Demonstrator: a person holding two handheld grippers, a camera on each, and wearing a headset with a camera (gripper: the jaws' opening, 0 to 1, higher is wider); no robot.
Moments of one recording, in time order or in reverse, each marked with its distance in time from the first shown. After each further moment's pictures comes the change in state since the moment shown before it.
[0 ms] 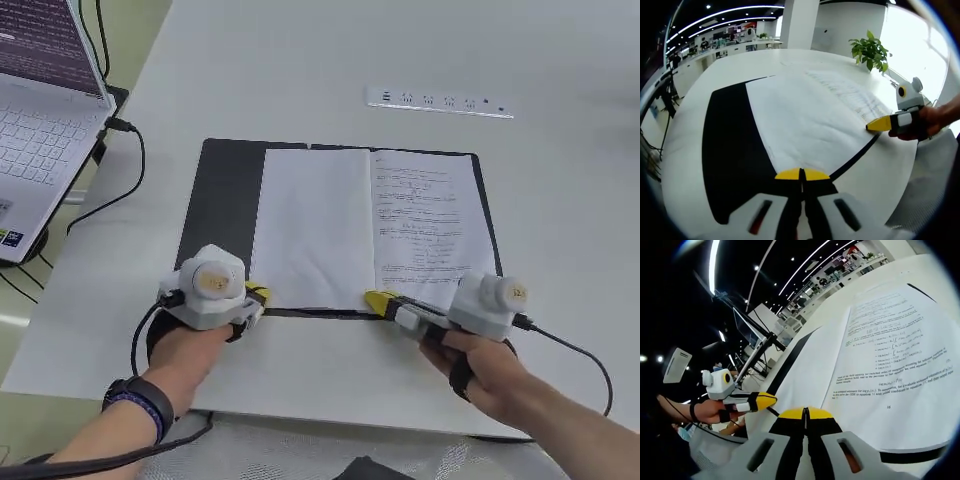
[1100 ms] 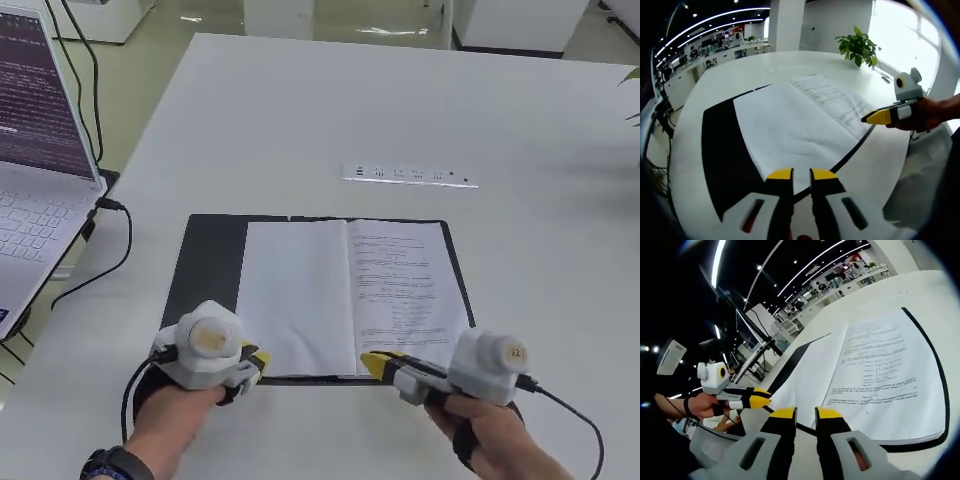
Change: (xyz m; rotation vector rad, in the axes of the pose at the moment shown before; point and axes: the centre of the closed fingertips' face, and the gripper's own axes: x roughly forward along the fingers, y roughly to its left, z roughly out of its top) left arm -0.017 -0.033 0.028 0.106 0.015 -0.042; right arm -0.040 0.009 0.023 -0.084 -0.037 -0.074
